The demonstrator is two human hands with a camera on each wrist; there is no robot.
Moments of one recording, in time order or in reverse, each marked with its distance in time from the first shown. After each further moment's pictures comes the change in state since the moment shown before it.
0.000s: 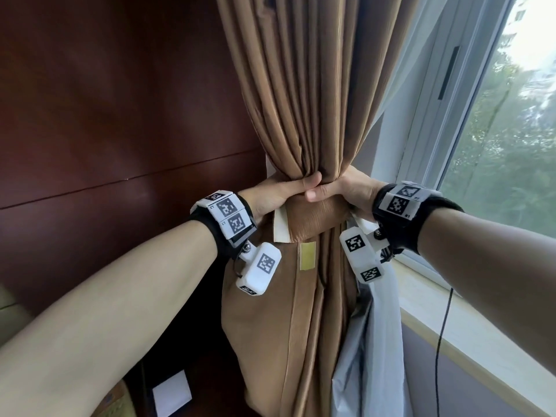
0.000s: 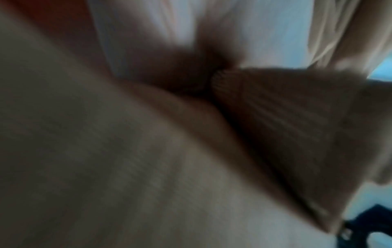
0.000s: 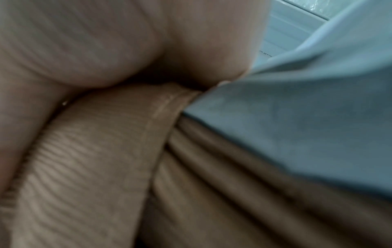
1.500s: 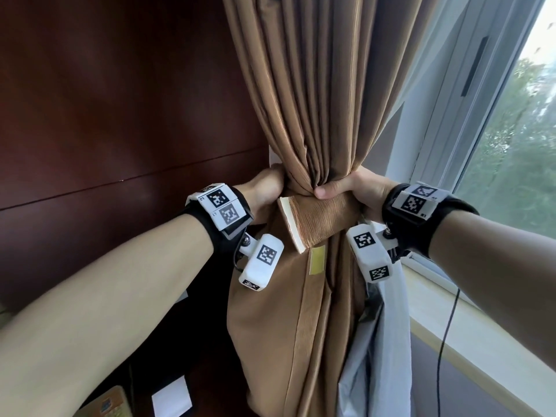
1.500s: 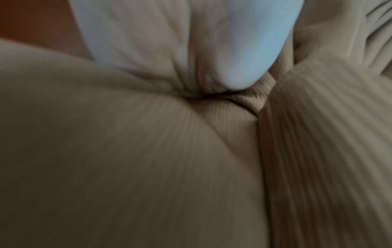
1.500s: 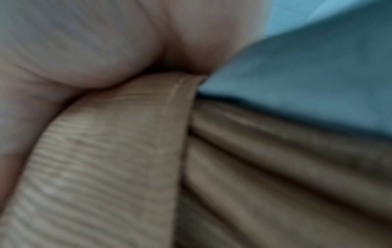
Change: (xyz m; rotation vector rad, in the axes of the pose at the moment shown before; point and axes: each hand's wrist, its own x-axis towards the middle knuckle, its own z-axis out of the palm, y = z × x) left_hand 0.042 -0.008 -0.023 -0.180 0.172 -0.250; right_hand 0.025 0.002 -0.007 0.113 0.002 0.130
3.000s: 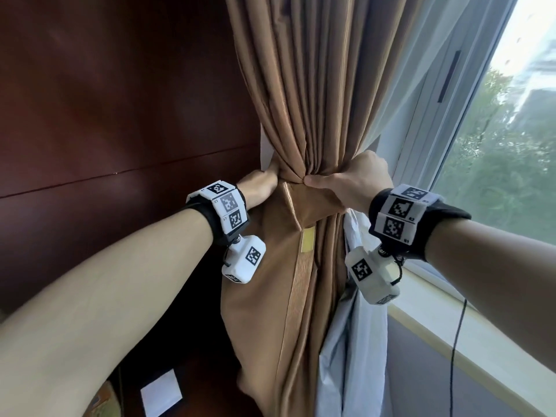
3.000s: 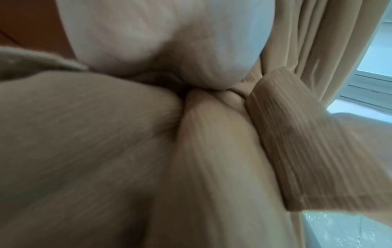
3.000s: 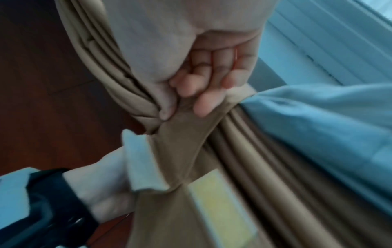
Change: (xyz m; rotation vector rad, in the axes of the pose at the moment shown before) left_hand -0.009 -0.004 -0.008 0.537 0.224 0.035; right_hand -0.022 -0.008 0.023 -0.603 0.732 0.018
